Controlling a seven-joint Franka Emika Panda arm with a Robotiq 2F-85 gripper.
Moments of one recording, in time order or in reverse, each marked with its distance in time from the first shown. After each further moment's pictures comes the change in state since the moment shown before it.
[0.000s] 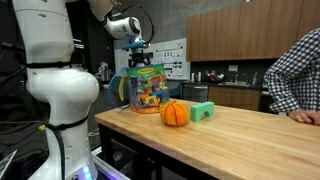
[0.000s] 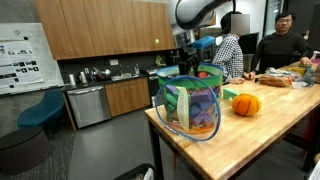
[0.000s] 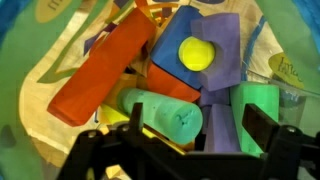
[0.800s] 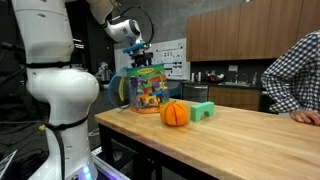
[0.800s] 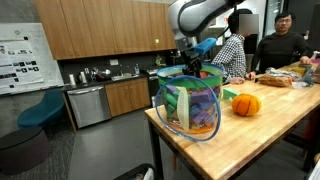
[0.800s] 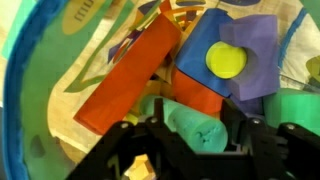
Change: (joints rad) arm -0.002 -0.005 -0.002 -0.040 -0.106 0.022 0.062
